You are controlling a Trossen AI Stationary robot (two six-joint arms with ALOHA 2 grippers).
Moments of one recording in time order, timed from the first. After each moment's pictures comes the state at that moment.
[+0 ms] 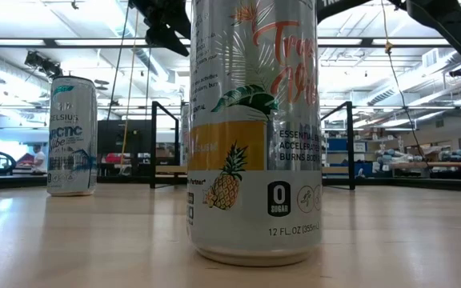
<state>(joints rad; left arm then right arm) 0.41 1.32 1.38 -0.71 -0.06 -0.04 -0.63 2.01 2.01 -1.13 0.09 0.17</state>
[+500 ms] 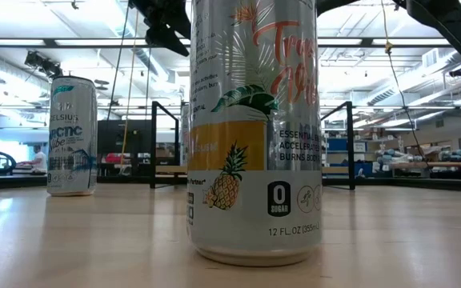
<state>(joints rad) 0.41 1.32 1.38 -0.71 -0.06 -0.04 -0.60 2.01 2.07 -1.17 0.12 0.15</state>
